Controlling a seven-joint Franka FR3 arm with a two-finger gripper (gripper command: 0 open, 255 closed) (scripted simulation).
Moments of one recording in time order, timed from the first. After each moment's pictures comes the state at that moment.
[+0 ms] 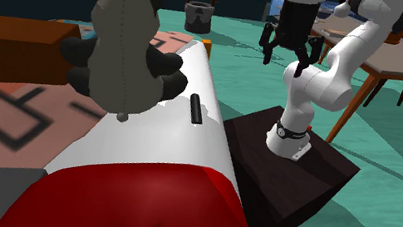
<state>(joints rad) 0.01 -0.83 0.03 -2.33 0.08 1.45 -0.16</state>
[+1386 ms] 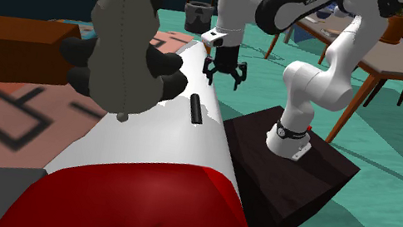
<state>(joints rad) 0.05 -0.68 -0.47 -2.59 -0.28 1.87 -0.97</state>
